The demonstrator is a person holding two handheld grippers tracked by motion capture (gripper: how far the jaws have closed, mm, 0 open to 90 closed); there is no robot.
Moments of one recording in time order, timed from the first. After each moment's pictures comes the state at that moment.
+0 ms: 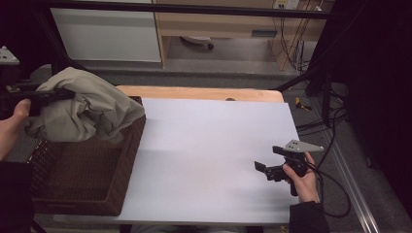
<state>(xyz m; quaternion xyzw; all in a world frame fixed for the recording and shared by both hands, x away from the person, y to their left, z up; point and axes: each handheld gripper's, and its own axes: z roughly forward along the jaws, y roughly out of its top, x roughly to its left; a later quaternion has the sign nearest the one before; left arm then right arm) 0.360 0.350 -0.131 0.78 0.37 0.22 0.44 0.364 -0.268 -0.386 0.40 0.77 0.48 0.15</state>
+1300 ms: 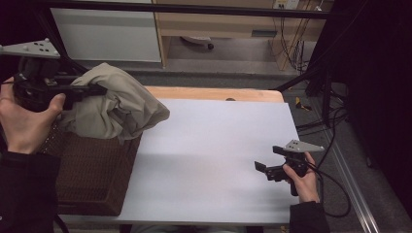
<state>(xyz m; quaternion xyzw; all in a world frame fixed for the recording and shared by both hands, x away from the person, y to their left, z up) 0.372 0.287 -0.119 0.81 0.32 0.20 0.45 0.364 -0.269 -0.386 0.40 0.77 0.48 0.15</state>
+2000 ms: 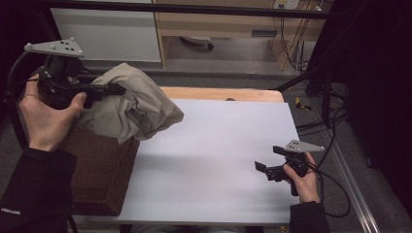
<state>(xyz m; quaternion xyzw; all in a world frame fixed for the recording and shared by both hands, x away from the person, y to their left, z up) 0.379 0.255 -0.119 0.82 0.29 0.18 0.45 0.364 -0.269 -0.385 0.40 0.77 0.48 0.15</state>
